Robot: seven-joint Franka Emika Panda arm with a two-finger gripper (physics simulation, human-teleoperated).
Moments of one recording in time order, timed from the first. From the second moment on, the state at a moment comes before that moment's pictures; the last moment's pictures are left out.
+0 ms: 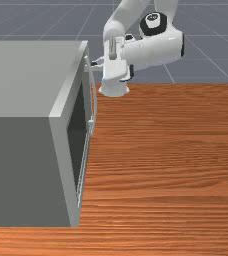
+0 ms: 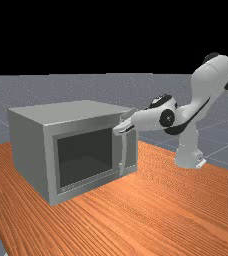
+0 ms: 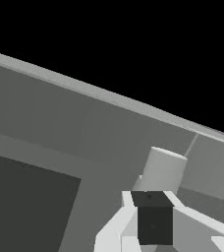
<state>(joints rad) 1.58 0.63 -1.47 -2.19 -0.69 1.90 2.51</state>
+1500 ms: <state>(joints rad) 1.44 0.83 -1.36 -2.17 -0.62 1.90 2.73</state>
